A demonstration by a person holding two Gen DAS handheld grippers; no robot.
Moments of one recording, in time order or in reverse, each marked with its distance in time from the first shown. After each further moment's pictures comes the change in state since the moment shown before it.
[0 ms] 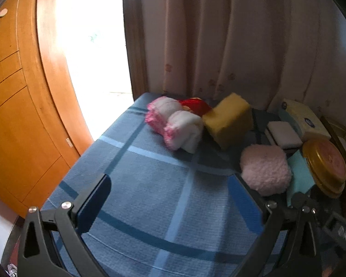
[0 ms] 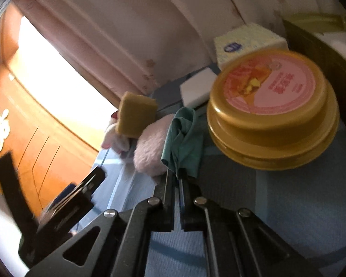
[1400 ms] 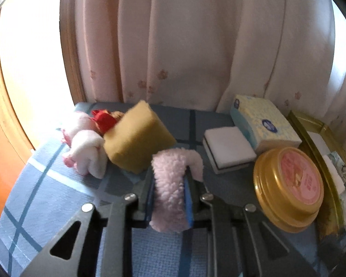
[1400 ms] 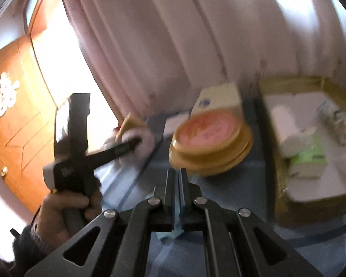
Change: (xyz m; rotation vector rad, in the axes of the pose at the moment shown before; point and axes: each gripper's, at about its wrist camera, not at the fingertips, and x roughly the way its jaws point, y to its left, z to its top) left arm 0.033 -0.096 0.022 0.080 0.036 -0.210; right arm -0.105 -0.018 -0.022 -0.222 -0.144 -0.067
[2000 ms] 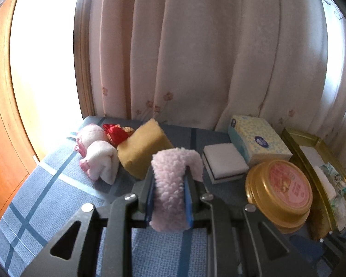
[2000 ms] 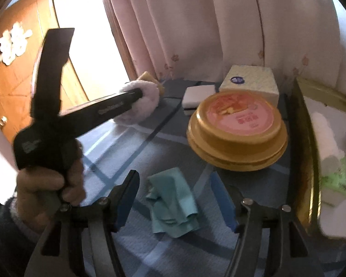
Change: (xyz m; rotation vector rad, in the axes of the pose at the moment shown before) left arm -0.032 0.007 -0.005 -0.034 -0.140 0.011; right arm 0.039 0.018 0.001 -0.250 0.189 -0.017
